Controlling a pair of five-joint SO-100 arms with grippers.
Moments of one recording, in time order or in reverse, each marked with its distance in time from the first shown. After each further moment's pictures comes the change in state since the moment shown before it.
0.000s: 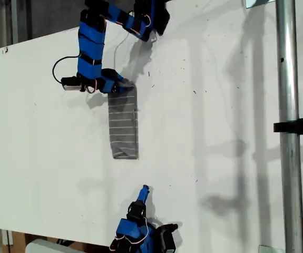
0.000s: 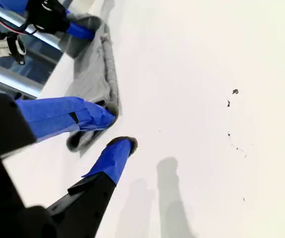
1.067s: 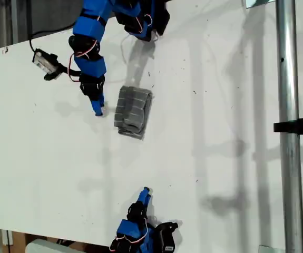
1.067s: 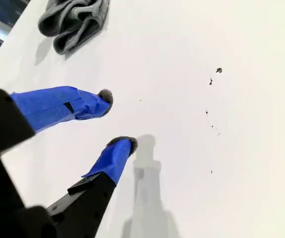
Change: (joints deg) arm 0 -0.4 0.0 0.0 7.7 -9.1; arm 1 -10.2 42.8 8.6 -26.7 6.8
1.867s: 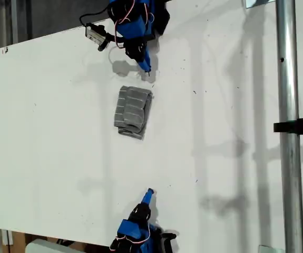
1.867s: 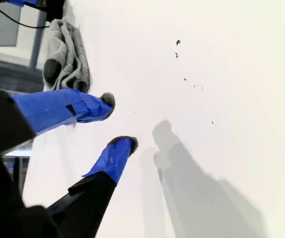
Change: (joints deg) arm 0 1.8 0.0 0.6 0.0 28.4; arm 1 -21.9 61.4 51.7 25.8 27.0
